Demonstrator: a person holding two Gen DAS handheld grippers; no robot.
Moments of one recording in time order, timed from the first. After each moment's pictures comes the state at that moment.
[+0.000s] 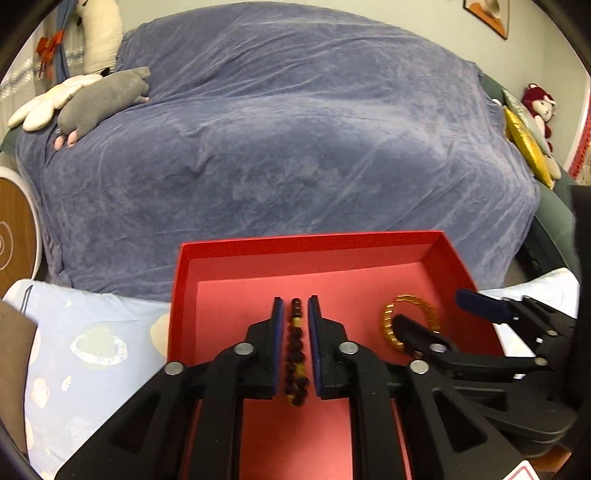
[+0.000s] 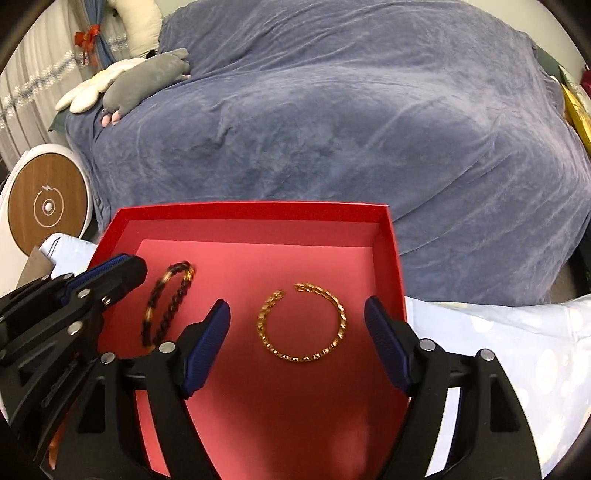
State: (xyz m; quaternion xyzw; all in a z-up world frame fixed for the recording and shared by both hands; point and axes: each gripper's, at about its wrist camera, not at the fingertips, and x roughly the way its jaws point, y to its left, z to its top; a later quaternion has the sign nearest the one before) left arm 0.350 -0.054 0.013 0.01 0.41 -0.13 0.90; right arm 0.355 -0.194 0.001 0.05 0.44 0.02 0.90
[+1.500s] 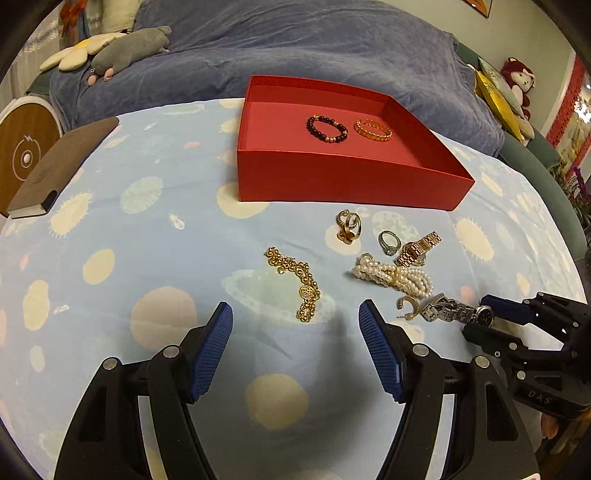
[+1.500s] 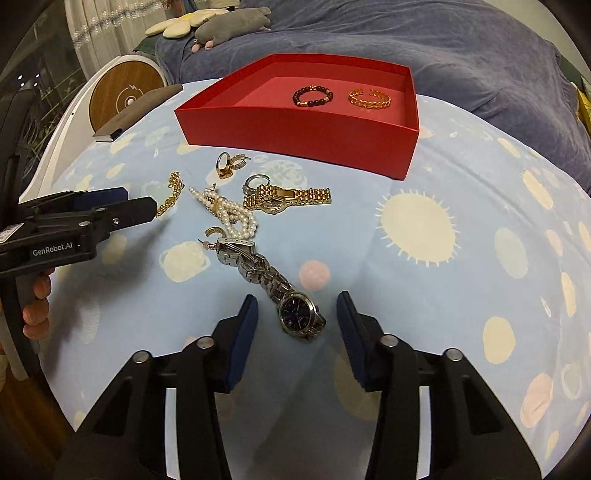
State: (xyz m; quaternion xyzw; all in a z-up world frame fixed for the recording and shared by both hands) left arm 0.048 0.026 -0.033 0.01 0.46 -0.16 0.87; right arm 0.016 -0.166 -0.040 -0.02 0.47 0.11 0.87
